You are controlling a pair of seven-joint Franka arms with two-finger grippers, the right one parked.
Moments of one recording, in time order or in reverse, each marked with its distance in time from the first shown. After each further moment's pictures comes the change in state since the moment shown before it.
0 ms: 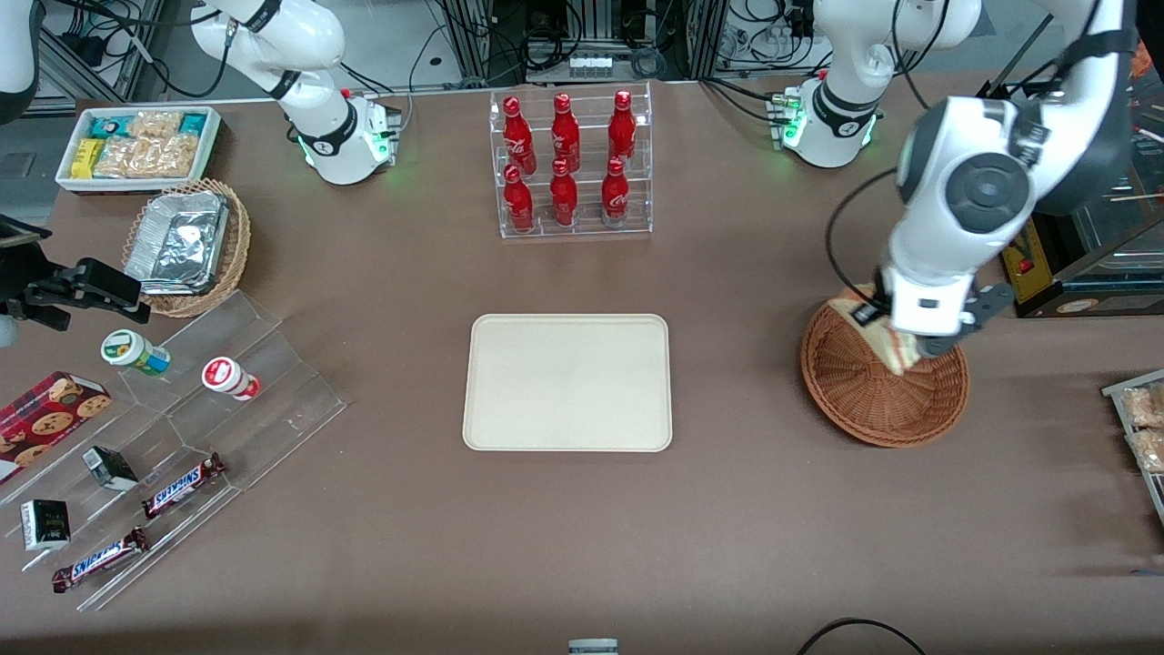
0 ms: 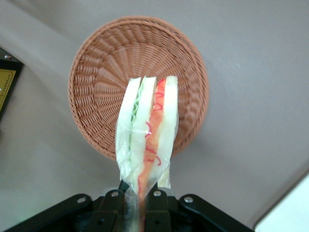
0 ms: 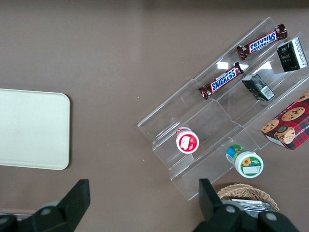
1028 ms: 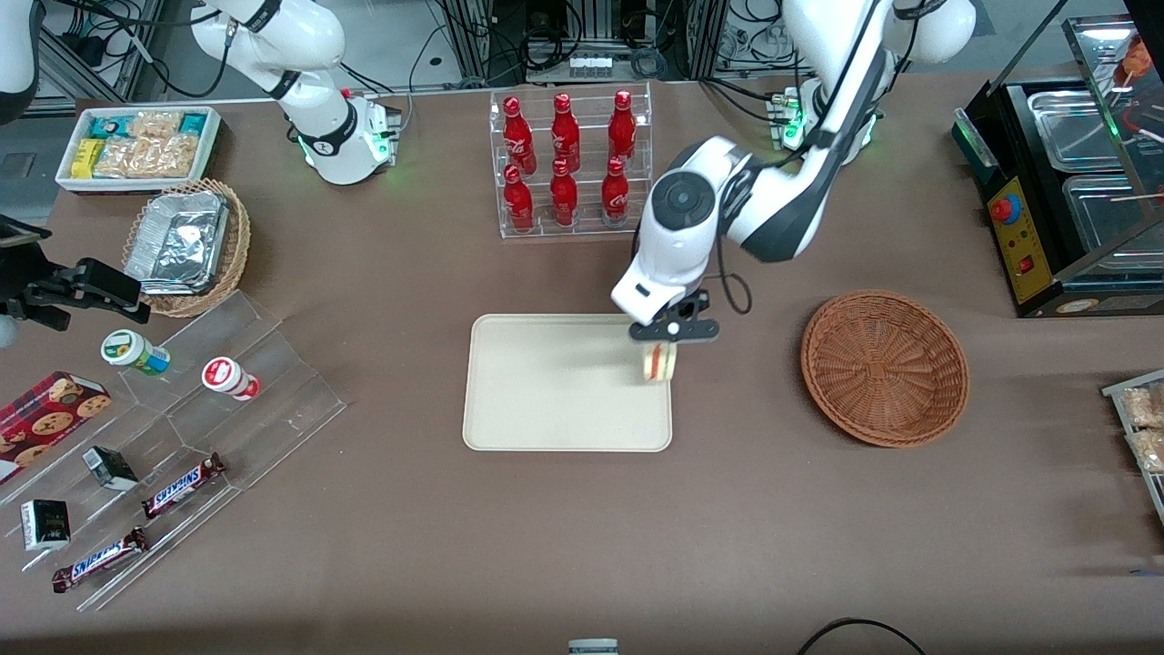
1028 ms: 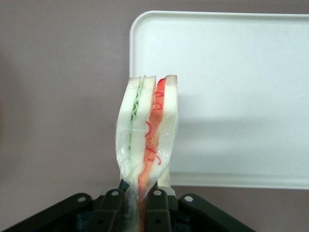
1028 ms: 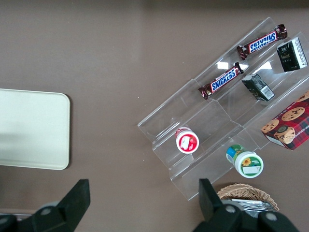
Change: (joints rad) arm -0.386 0.364 -0.007 0.139 -0.160 0.370 0.167
